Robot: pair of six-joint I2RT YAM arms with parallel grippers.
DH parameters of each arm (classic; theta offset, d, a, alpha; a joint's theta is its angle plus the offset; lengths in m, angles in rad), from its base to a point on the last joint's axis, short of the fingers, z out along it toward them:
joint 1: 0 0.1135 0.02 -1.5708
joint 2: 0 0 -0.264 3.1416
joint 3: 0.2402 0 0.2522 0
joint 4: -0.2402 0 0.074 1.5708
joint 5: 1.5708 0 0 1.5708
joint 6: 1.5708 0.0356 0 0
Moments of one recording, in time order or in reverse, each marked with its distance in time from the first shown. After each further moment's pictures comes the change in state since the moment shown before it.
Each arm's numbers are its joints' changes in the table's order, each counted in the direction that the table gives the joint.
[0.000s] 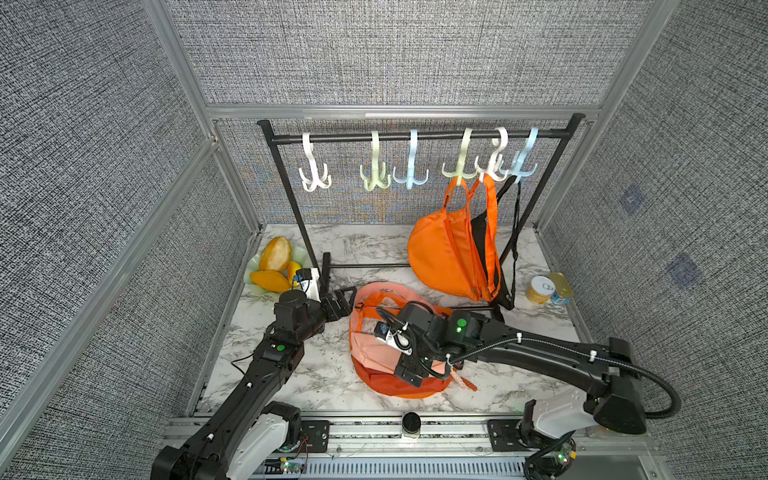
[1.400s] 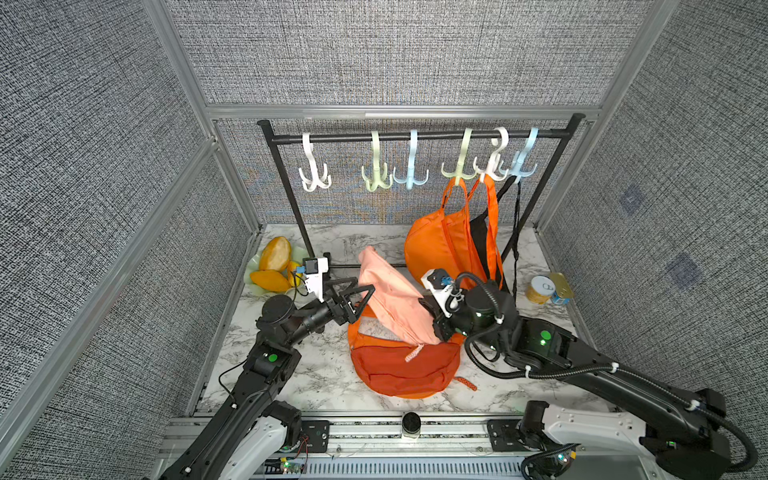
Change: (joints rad) left arm -0.128 -0.121 0.102 0.196 0.277 -0.074; right arm -0.150 -0.480 -0.185 0.518 0.185 0.091
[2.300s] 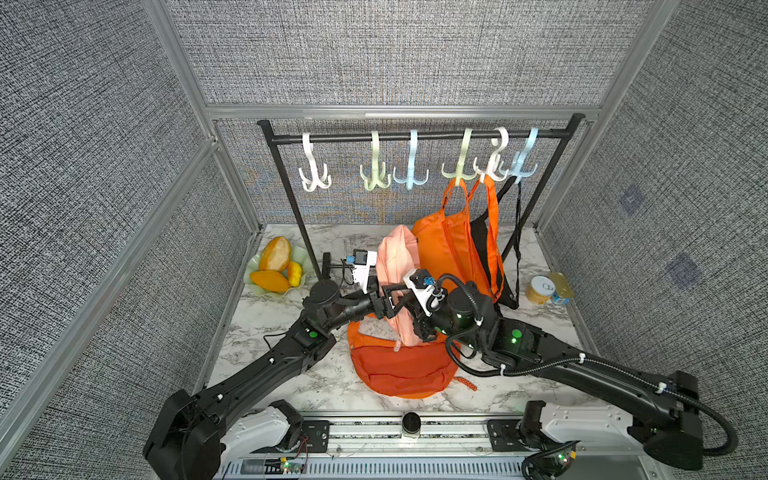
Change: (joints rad) left arm -0.272 0.356 0.117 0.248 -0.061 -0.025; right arm 0.046 0.133 -0.033 0.207 -0.005 0.019
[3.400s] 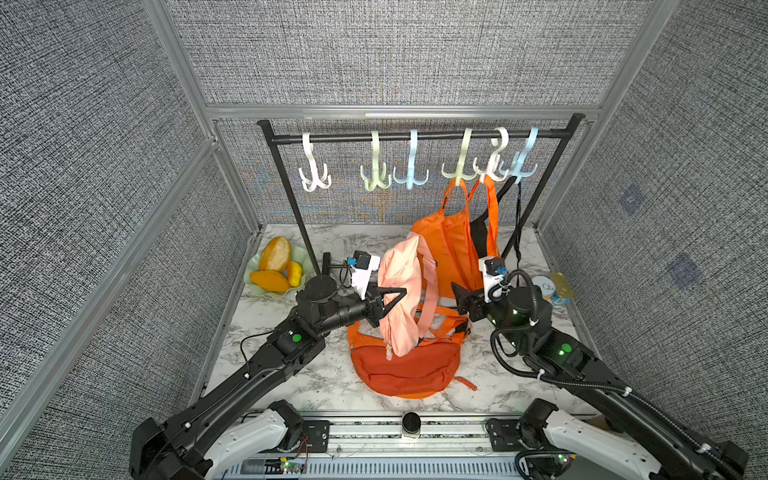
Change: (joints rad) left arm -0.023 -0.141 0.120 -0.437 -0.038 0.247; right arm -0.370 -0.317 -0.265 -0.021 0.060 0.070
